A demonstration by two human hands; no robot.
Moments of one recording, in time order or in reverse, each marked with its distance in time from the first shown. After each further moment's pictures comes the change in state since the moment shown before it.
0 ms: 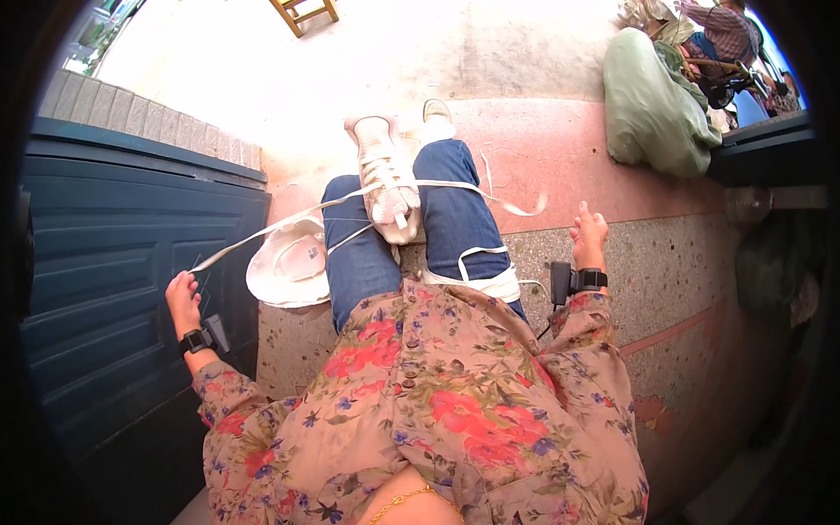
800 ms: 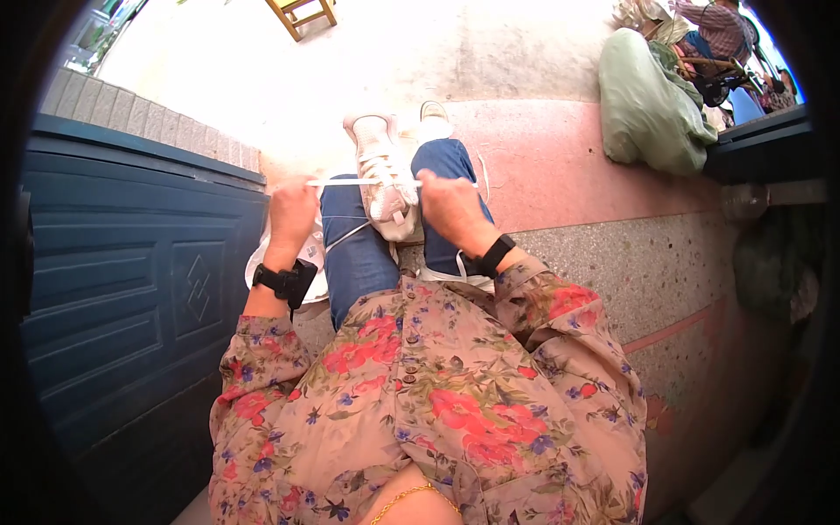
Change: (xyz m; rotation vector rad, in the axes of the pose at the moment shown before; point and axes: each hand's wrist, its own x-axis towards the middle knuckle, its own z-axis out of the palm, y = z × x) left_hand -0.112 0.048 0.240 0.829 -0.408 1.109; right_hand -0.189 -0.023 0.140 -0.889 -0.697 -1.446
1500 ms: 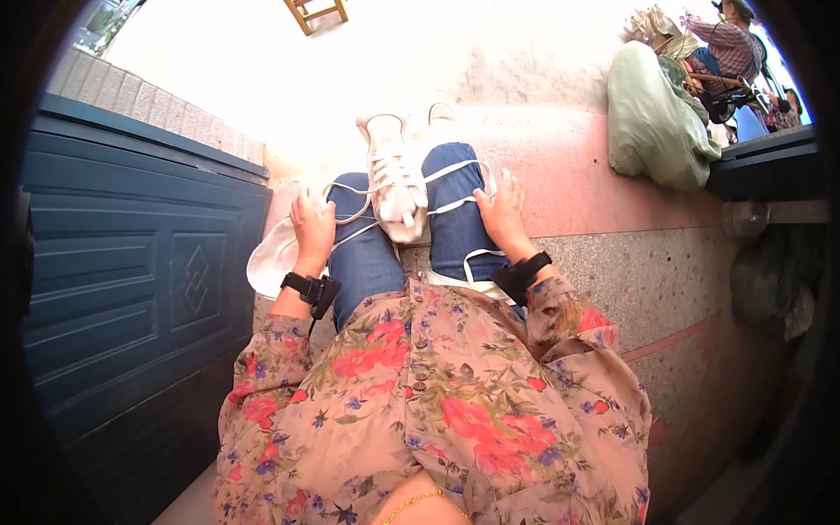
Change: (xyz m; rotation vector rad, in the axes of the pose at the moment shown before) left_hand -0.035 -0.021 0.076 -0.268 0.269 -0.384; right_hand -0.040 0.092 0.054 -0.061 0.393 0.325
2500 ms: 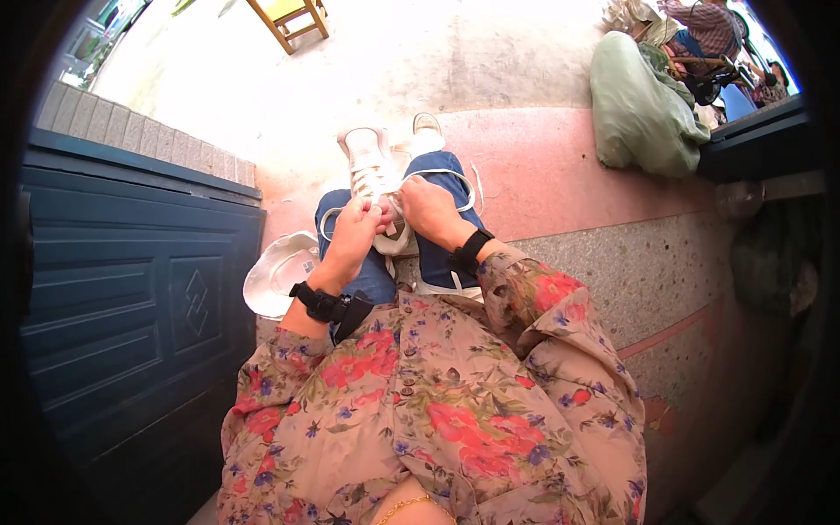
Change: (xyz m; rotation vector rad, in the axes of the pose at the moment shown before) left_hand -0.005 0.128 -0.012 -0.760 -0.736 -0.338; right_hand 0.038 -0.090 -0.016 0.319 -0.509 -0.199
